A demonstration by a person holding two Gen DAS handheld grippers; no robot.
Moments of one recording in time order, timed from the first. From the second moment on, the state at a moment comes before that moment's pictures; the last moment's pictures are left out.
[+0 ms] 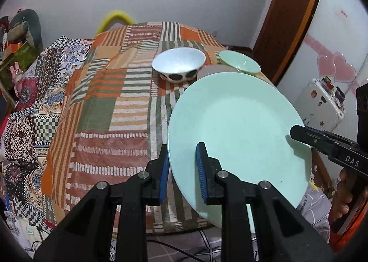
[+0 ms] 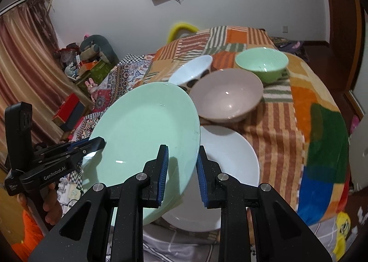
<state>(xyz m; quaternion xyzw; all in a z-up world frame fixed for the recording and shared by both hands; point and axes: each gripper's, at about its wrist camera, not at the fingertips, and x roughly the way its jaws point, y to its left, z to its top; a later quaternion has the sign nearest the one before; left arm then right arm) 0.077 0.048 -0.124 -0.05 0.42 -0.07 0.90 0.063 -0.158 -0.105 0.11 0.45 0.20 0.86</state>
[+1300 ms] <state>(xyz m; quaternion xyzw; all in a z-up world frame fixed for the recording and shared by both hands) 0.120 -0.001 -0.208 -0.03 0.53 -0.08 0.84 0.059 -0.197 -0.169 0.15 0.53 0.14 0.82</state>
